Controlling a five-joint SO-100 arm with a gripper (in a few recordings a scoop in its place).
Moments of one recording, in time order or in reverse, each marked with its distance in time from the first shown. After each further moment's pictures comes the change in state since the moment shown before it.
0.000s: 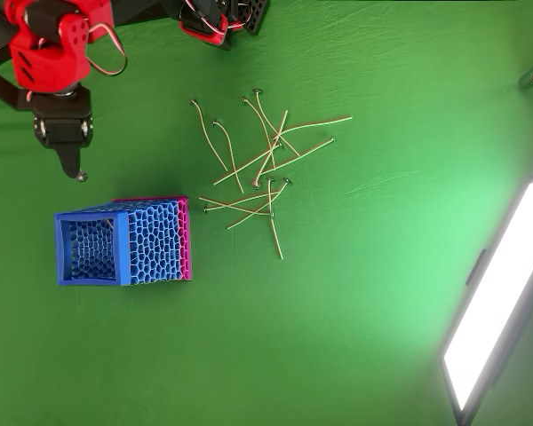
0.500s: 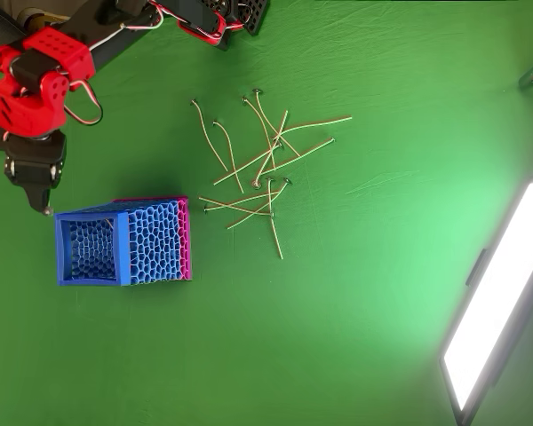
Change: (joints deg) arm 4.1 -16.4 -8.3 -12.3 1.9
